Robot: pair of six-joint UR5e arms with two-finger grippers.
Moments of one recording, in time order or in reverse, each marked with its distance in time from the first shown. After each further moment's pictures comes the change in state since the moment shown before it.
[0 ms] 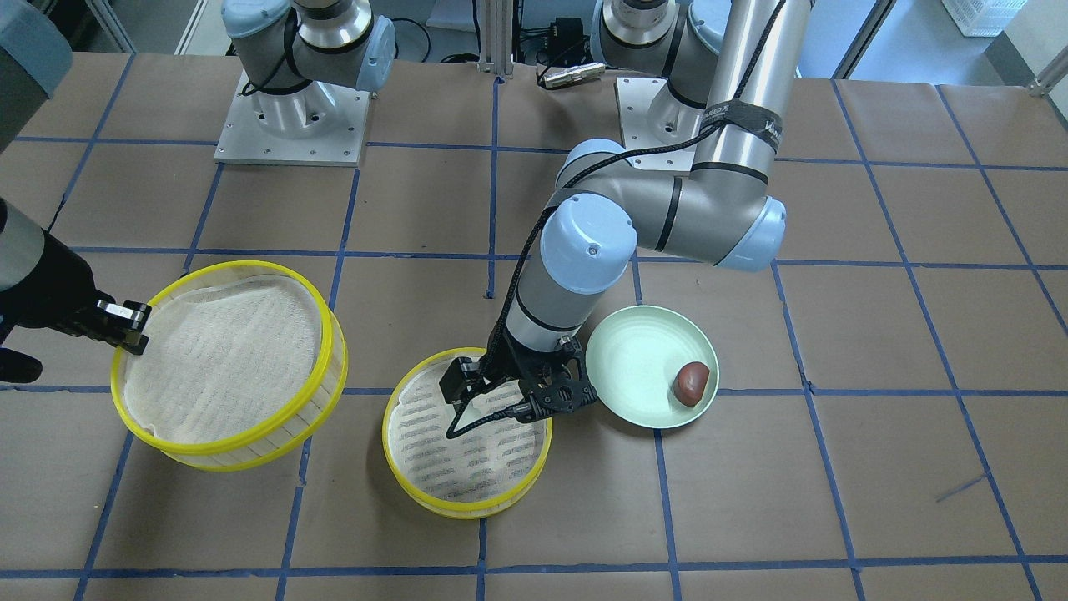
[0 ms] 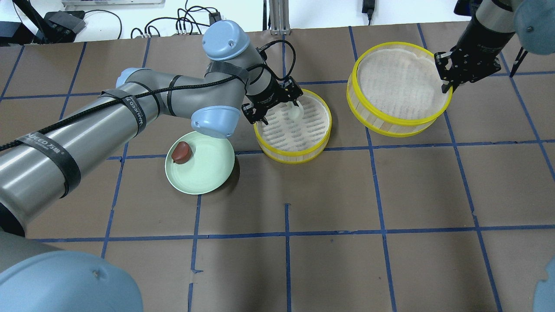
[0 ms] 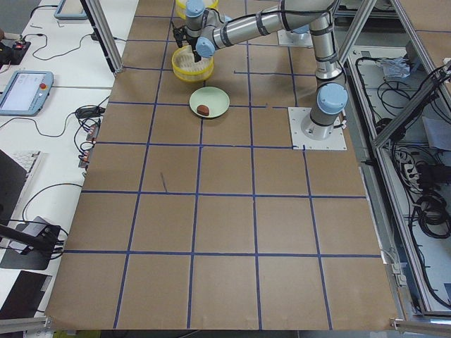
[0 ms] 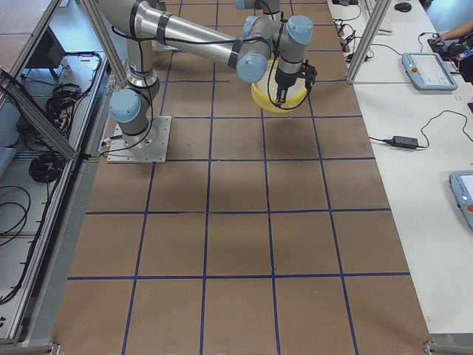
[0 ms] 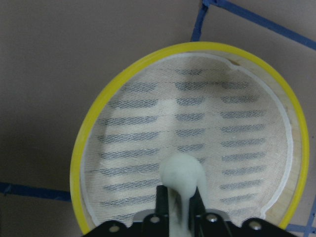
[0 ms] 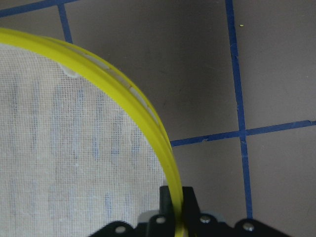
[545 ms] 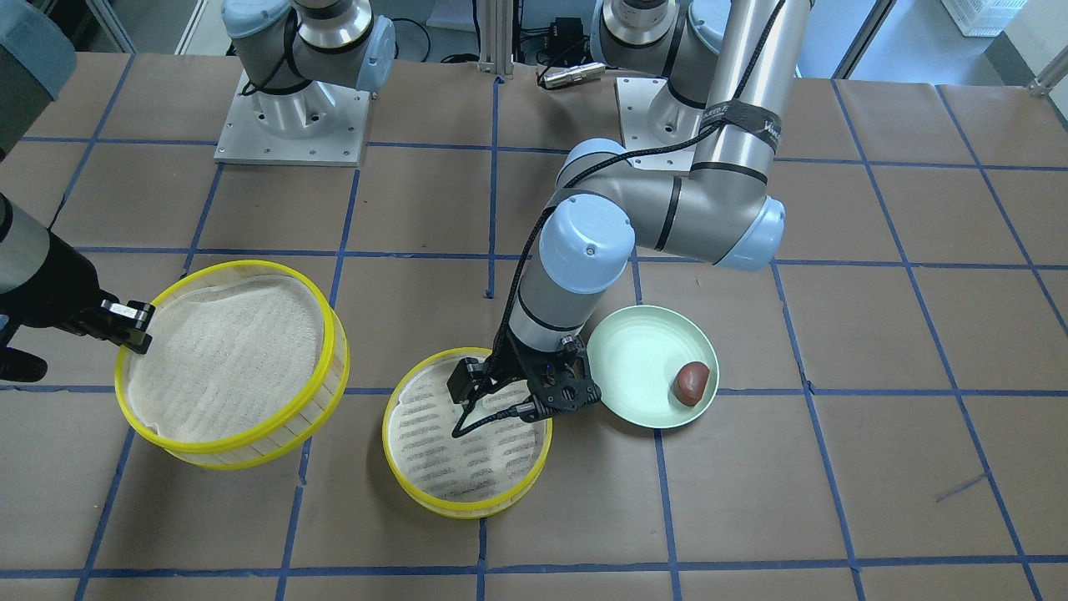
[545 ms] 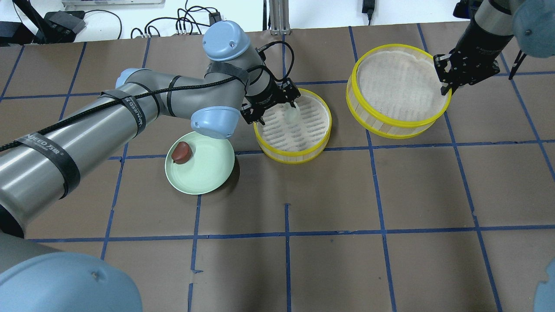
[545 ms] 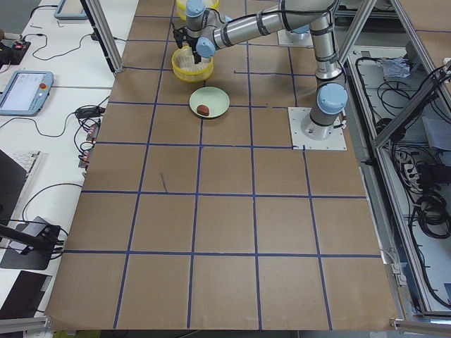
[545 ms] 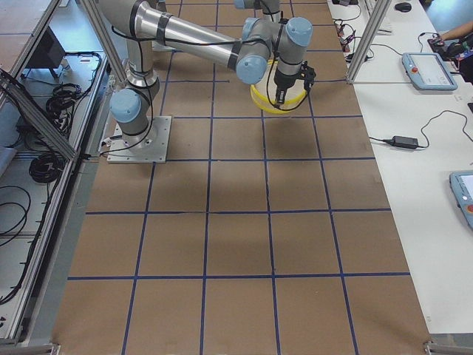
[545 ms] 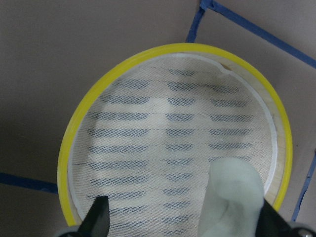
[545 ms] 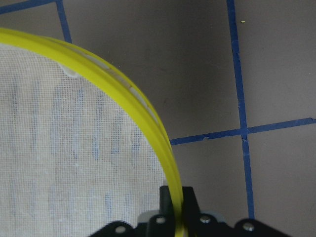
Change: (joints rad) left arm 0.000 0.001 -0.011 -0.002 0.038 0.016; right arm 0.000 -0.001 0.008 -0.003 0.001 0.003
